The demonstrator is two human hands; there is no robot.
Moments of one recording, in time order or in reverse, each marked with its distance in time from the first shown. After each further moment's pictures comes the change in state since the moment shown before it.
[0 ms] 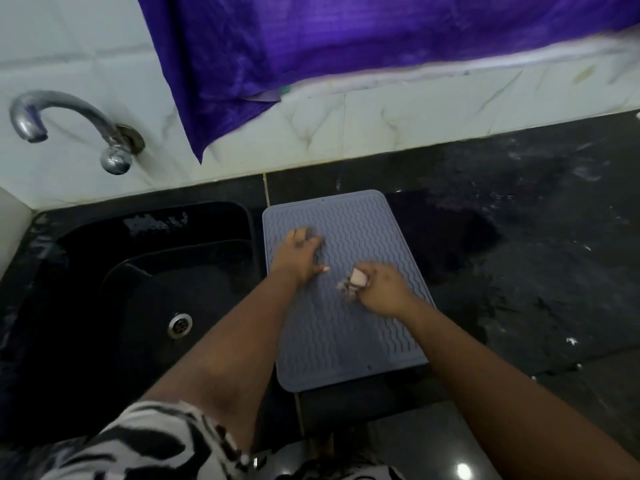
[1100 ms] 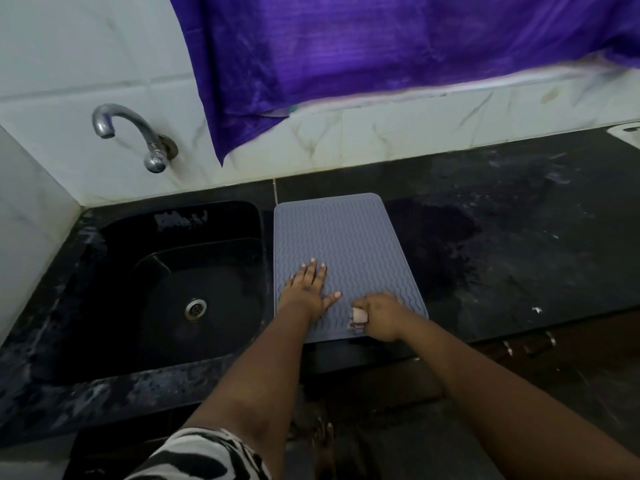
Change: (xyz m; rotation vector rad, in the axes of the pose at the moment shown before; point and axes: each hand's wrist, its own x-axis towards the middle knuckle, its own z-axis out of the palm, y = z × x) left_hand -0.112 0.037 0.056 0.087 -0.151 -0.095; right_hand -0.096 0.024 0.023 -0.371 -0.315 -0.041
